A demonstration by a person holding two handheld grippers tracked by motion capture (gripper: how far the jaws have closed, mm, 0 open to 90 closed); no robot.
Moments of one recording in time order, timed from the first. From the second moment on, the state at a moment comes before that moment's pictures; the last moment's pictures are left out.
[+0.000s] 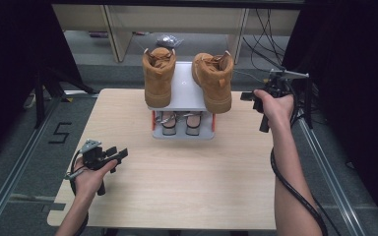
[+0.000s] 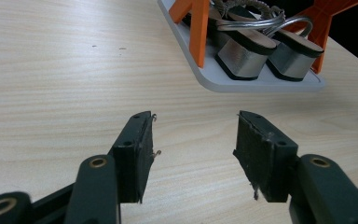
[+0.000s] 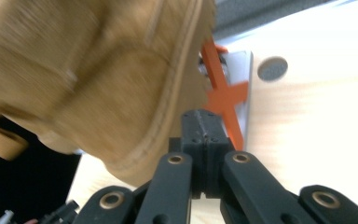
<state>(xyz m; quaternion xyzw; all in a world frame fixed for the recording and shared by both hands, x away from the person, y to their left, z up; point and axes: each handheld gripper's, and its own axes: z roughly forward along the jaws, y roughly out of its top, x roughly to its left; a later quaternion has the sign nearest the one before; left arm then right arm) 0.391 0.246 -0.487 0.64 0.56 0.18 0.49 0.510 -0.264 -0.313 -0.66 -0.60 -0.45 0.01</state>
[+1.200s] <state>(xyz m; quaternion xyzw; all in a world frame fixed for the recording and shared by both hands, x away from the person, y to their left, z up) 0.390 0.245 -0.489 0.64 0.57 0.18 0.49 0.496 -0.221 -0.336 -0.61 -0.66 -0.43 0.04</state>
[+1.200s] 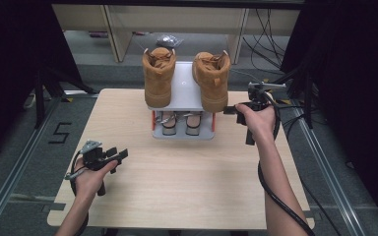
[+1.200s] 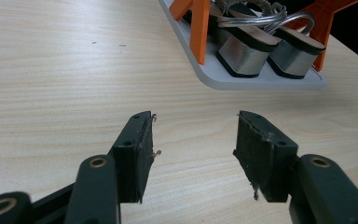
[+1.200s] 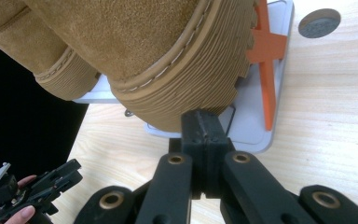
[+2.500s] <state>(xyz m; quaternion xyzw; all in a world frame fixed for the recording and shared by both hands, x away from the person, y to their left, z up) 0.391 0.244 -0.489 0.64 0.56 0.18 0.49 0.493 -0.192 -0.324 -0.57 -0.68 -0.45 -0.10</state>
